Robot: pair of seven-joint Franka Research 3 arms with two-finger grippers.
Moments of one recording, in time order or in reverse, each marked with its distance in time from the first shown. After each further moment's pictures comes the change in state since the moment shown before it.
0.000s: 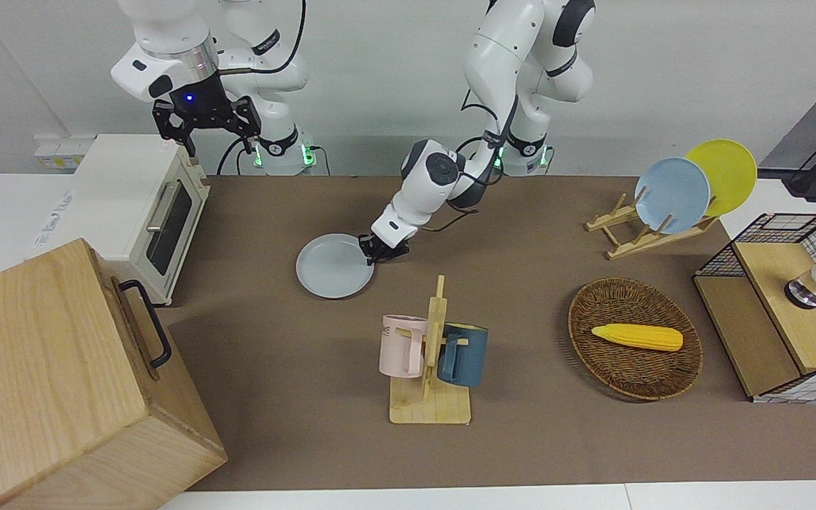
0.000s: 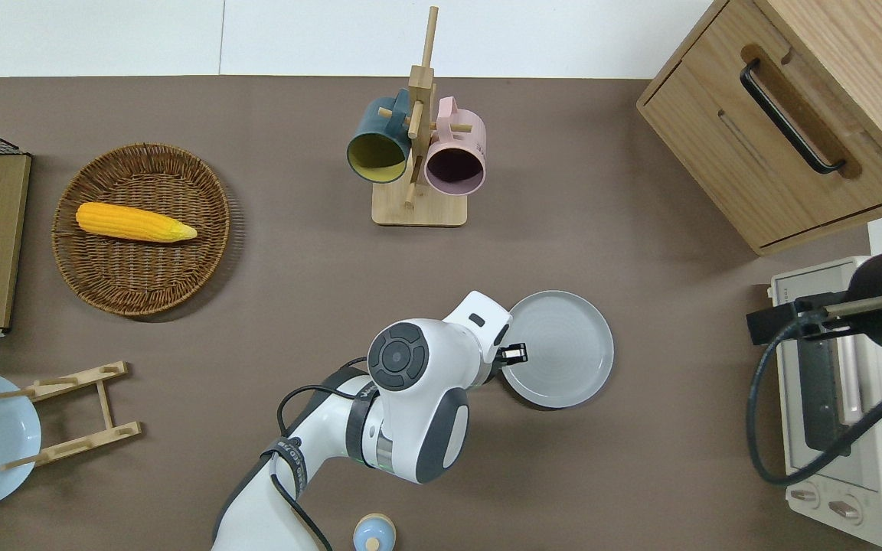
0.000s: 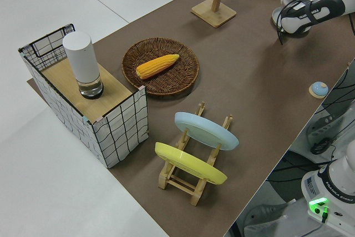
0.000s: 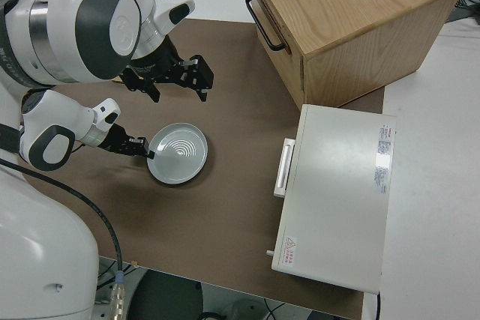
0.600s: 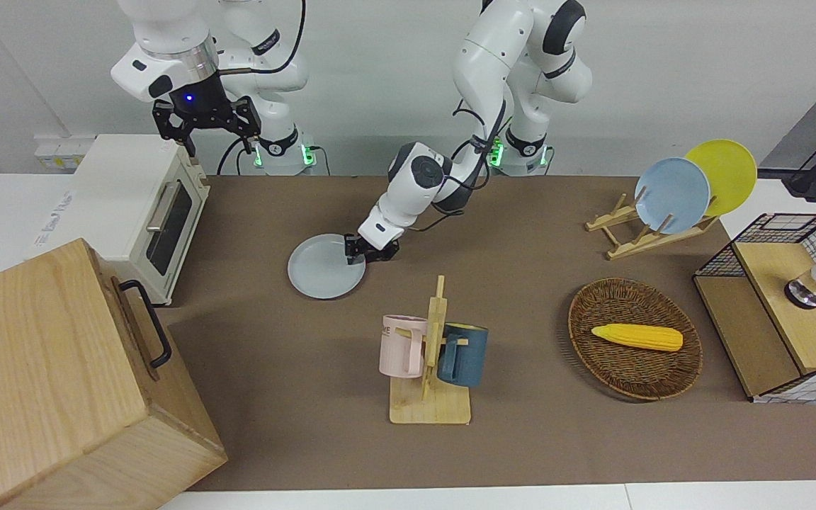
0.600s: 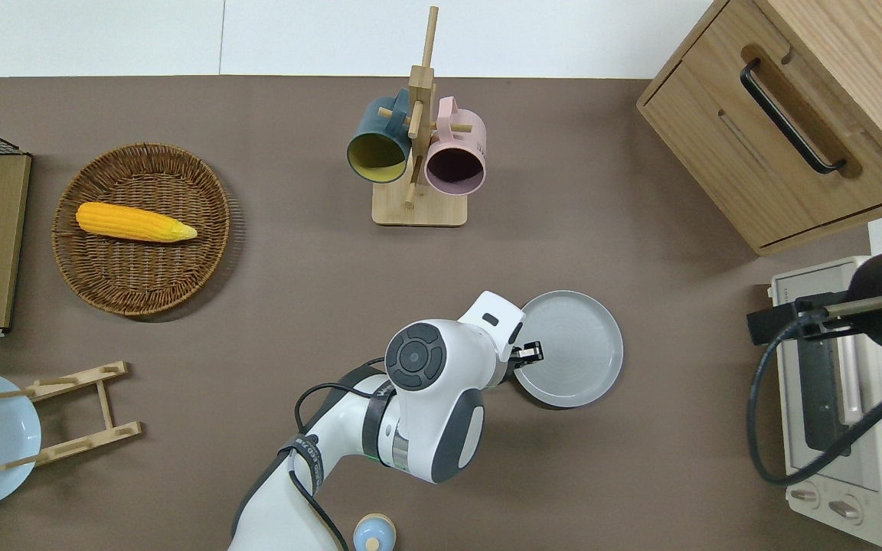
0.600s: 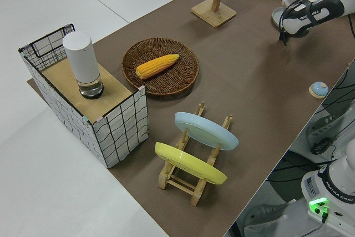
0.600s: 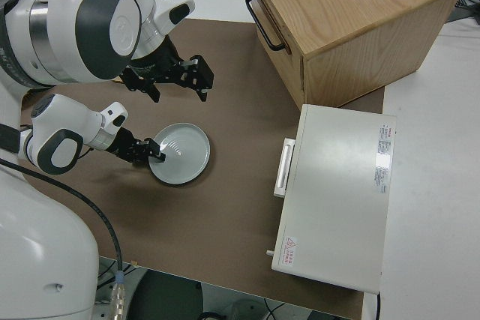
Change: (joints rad) left arm -0.026 0.041 -0.003 0.031 -0.023 0.017 -0.059; right arm 0.000 0.000 0.000 0.000 0.000 0.000 0.000
